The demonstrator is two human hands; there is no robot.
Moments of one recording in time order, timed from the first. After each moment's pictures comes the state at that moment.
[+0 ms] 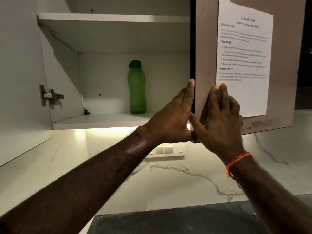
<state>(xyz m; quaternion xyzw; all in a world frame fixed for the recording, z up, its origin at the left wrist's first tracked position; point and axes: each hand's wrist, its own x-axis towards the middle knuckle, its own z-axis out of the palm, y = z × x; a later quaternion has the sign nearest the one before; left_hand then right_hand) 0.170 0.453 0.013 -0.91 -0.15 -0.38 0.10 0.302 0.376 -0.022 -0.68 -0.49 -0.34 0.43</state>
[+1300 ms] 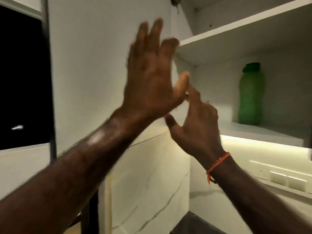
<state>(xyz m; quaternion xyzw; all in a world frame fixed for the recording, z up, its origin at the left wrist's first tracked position) -0.031 0.339 0.084 -0.55 -0.48 -0.45 0.51 0.075 0.414 0.010 -0.28 -0.76 -0.09 0.58</state>
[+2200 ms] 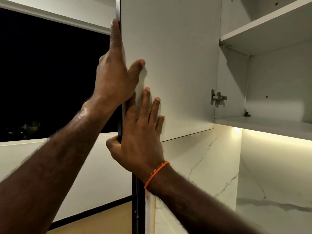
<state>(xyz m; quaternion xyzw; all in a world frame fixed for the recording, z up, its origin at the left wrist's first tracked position) -0.132 0.240 0.092 -0.45 -0.60 -0.50 0.43 -0.059 0.284 -0.032 -0.11 -0.87 0.04 0.49</state>
